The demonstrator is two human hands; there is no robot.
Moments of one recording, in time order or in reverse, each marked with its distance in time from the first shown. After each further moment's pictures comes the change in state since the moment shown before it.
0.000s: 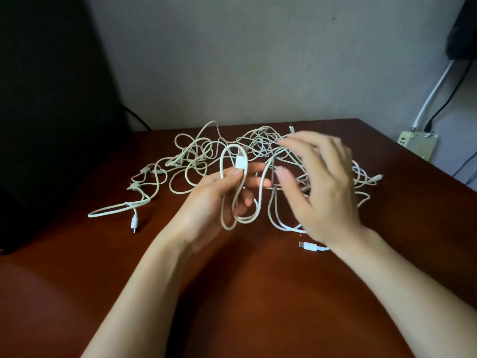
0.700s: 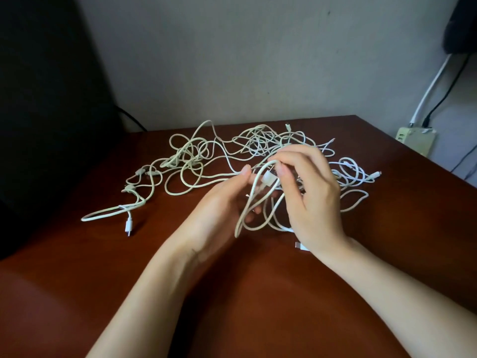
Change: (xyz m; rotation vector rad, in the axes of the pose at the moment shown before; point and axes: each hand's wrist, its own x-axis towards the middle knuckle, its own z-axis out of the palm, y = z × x) left_hand 0.010 -0.014 0.010 0.083 -0.038 -0.048; right_hand -0.016 -0.004 0.017 0.256 0.074 0.213
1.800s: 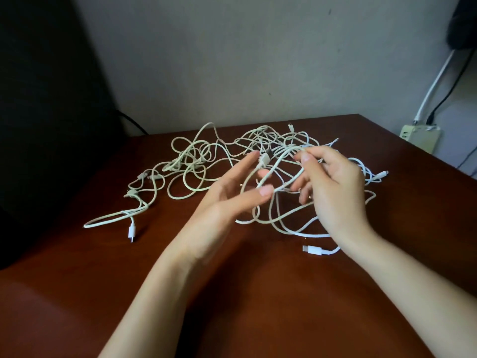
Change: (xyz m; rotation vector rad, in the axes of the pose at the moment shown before) left_hand -0.017 0.008 -0.006 0.117 -0.001 0.107; right_hand 0.016 0.003 -0.010 0.343 -0.044 0.611
